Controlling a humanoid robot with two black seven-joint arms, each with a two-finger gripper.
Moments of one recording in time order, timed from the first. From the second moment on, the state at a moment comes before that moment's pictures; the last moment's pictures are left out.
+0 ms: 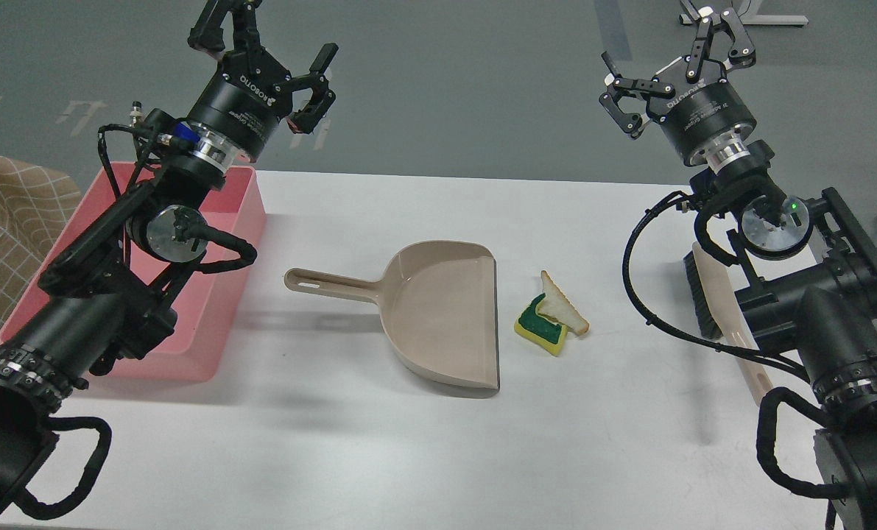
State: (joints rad) left arm -0.72 0.30 -1.02 -0.94 0.31 -0.43 -0.36; right arm 0.83 -0.02 1.41 0.66 -0.24 0.49 -0.10
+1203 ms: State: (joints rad) left arm -0.39 0.46 -0.94 -1.59 0.75 0.30 -0.33; right arm 0.82 -0.03 1.41 0.66 -0.24 0.49 -0.10
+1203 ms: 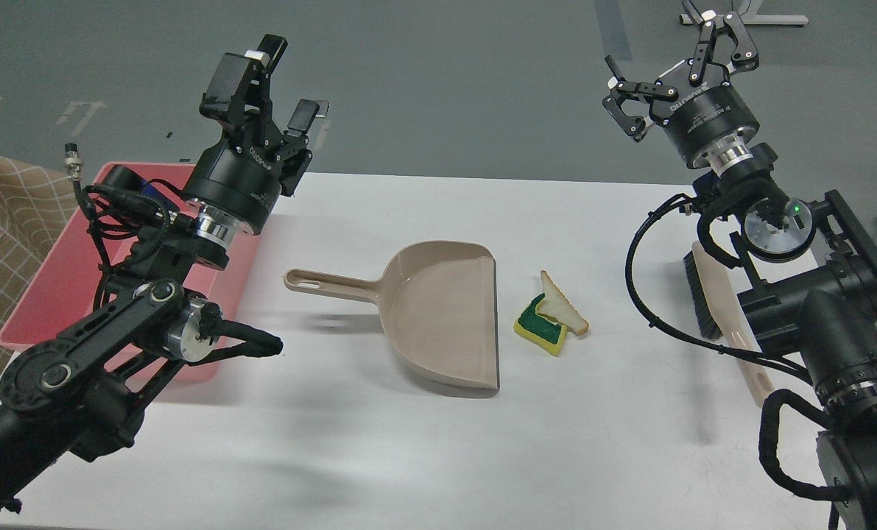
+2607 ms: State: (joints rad) left arm -0.22 0.73 -0.66 -1.70 0.92 0.49 -0.31; right arm 0.81 -0.03 1.41 0.66 -0.24 0.49 -0.10
